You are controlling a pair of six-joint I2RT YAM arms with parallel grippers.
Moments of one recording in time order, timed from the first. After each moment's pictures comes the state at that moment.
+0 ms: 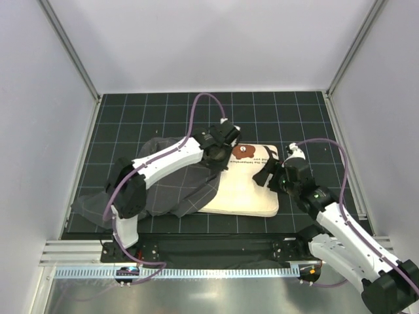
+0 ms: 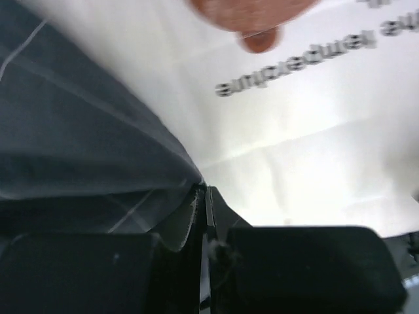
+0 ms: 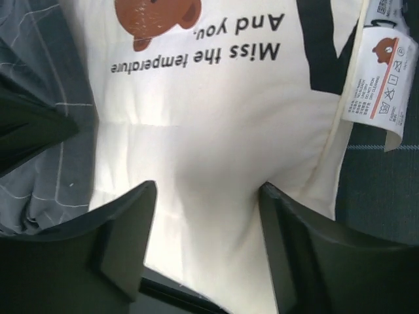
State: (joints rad) left arm -0.91 1.90 1.67 -0.85 -0.09 -0.43; right arm 0.44 0.78 0.52 -0.38 0.00 0.73
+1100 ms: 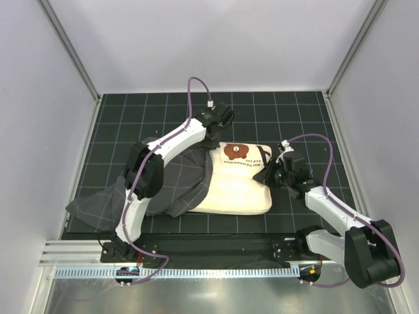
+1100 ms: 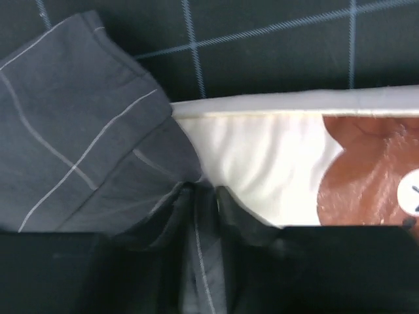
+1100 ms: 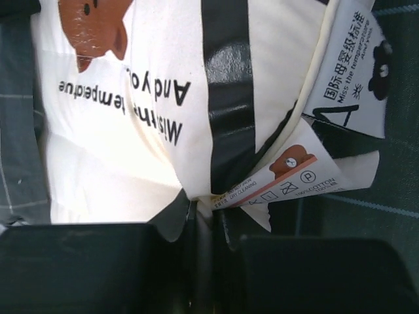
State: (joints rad) left arm -0.71 2.16 1.92 -0.92 -0.30 -0.43; right arm 0.28 1.09 0.46 -0.07 -0.28 0.63
